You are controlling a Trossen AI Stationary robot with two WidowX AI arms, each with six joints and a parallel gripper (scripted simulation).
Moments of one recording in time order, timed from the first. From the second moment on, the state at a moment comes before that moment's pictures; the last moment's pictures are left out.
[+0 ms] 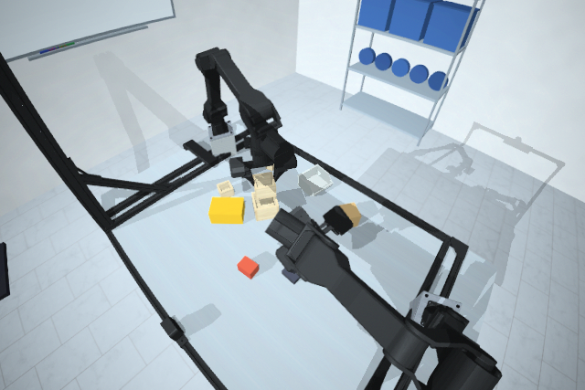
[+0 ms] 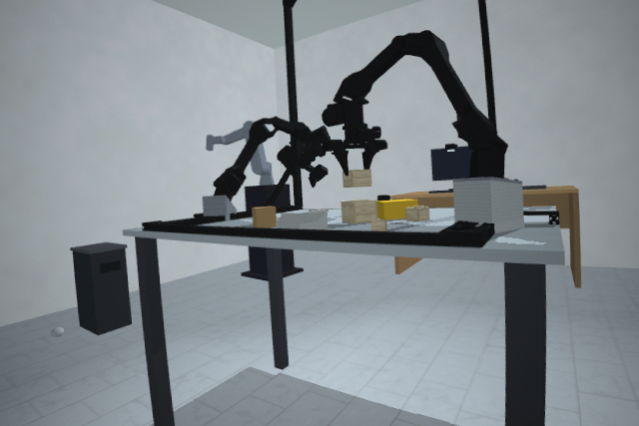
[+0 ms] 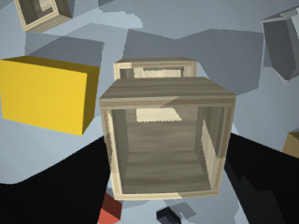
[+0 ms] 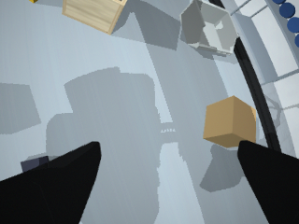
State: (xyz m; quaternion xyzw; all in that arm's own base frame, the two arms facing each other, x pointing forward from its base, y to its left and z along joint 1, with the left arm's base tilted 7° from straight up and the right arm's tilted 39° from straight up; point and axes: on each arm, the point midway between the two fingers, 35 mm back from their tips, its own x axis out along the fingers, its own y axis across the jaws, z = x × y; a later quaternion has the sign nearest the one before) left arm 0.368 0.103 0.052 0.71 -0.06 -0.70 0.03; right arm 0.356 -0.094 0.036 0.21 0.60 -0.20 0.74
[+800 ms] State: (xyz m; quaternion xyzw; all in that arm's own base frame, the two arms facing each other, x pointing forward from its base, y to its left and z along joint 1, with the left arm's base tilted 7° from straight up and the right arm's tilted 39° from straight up) left arm 0.369 0.103 0.052 0.71 -0.06 -0.70 0.02; right arm 0.406 -0.038 0.087 0.38 0.33 -0.34 0.80
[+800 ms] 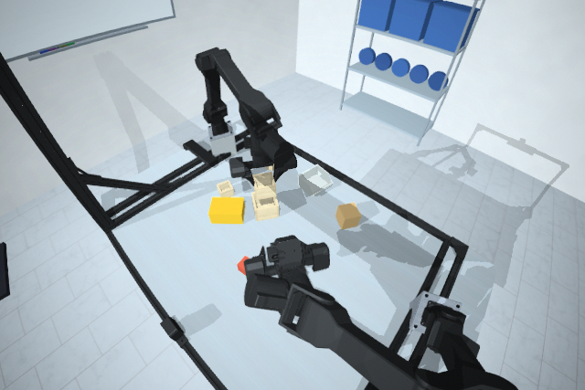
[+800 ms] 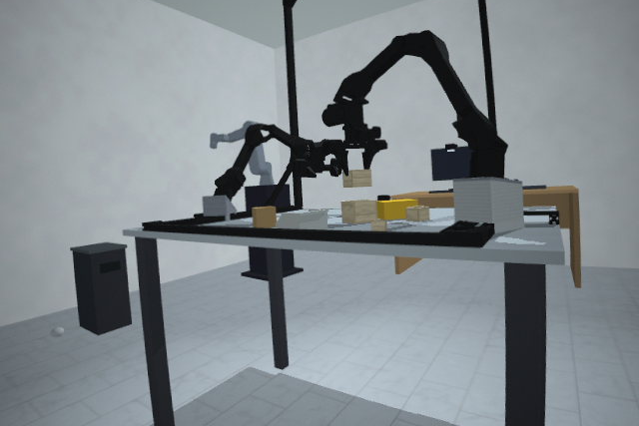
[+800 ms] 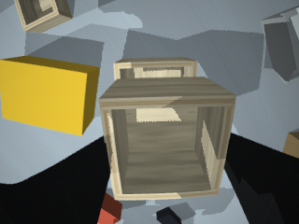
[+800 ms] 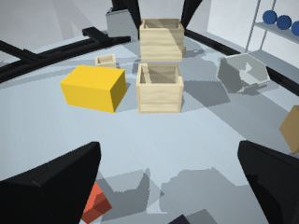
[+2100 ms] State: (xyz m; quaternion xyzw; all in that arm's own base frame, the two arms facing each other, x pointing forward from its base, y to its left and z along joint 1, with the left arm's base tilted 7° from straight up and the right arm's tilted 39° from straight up) left arm 0.368 0.097 0.017 0.71 -0.06 -0.70 0.02; right arm 0.404 -0.037 0.086 0.38 0.33 -0.34 0.80
